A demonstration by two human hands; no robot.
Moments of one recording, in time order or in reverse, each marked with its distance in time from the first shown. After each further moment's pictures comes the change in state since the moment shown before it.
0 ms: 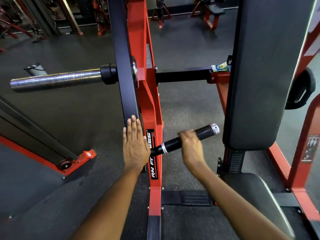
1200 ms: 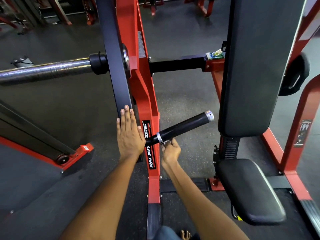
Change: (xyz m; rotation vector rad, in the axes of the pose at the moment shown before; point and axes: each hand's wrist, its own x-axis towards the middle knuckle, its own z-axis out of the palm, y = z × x) left_hand 0.001 0.002 -0.004 -0.014 0.000 -0.008; right_hand -0.018 -0.040 0.065 1.612 0.128 1.067
